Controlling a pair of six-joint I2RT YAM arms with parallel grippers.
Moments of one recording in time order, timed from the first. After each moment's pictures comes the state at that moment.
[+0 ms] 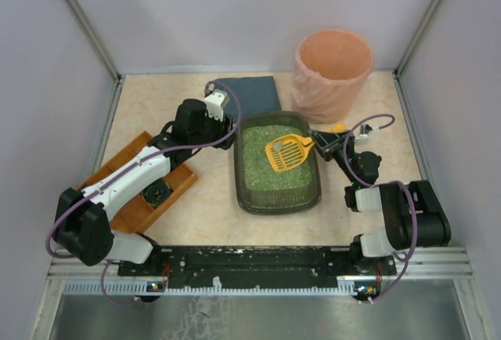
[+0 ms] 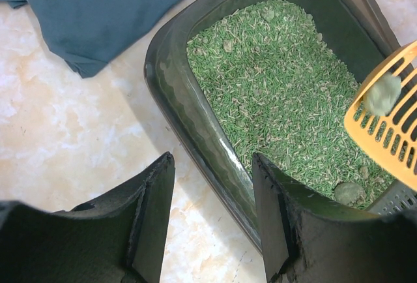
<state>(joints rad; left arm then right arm) -0.56 1.38 1.03 -0.15 0.09 -0.14 0.09 1.38 0.24 1.27 -0.38 1.39</state>
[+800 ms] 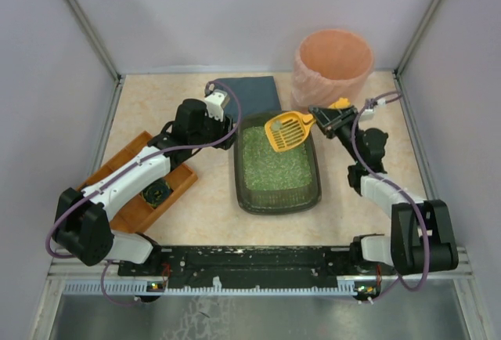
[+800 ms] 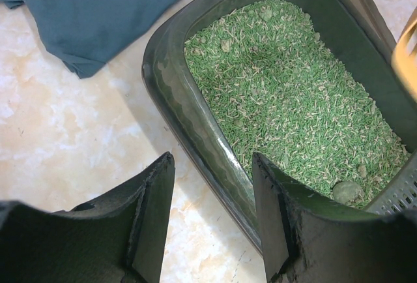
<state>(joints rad) -0.56 1.38 1.03 -0.15 0.10 -0.14 0.10 1.28 0.44 1.03 -0.42 1.35</state>
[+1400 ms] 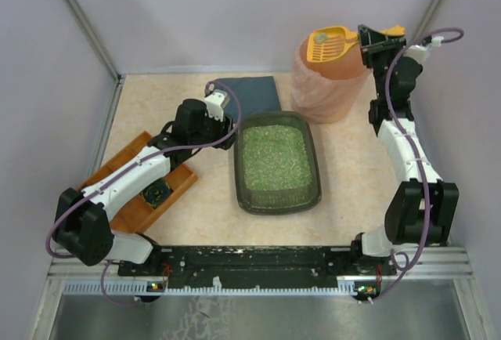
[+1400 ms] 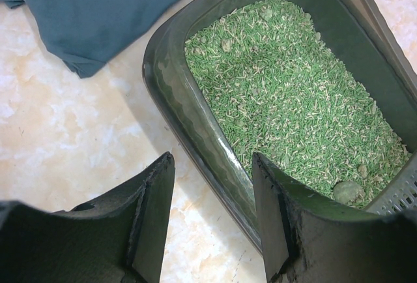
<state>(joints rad) -0.56 1.38 1.03 -0.15 0.09 -0.14 -0.04 1.42 1.16 0.56 -0.09 1.22</state>
